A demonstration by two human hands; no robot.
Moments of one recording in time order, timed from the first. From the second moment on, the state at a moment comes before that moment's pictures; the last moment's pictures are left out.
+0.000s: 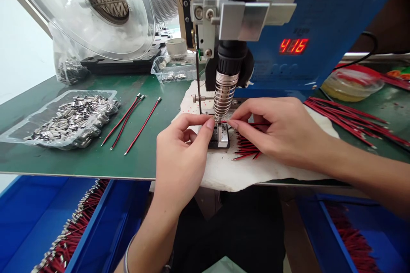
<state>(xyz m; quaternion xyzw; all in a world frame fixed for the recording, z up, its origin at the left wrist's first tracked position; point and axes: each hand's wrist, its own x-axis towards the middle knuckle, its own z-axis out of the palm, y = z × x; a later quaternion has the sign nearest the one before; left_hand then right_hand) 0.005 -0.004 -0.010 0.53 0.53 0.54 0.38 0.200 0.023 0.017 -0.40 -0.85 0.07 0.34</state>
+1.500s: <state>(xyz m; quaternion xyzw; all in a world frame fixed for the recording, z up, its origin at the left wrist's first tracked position) -0.004 -0.007 -0.001 0.53 0.51 0.54 0.41 0.206 0.020 0.025 -0.35 -0.88 0.05 0.32</state>
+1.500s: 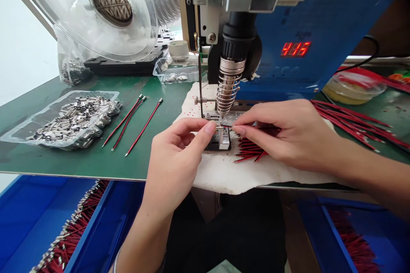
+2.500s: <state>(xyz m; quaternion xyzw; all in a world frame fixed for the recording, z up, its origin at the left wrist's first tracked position) -0.001 -0.008 -0.002 0.56 0.54 0.51 0.37 0.210 0.028 0.020 -0.29 -0.90 0.03 0.32</state>
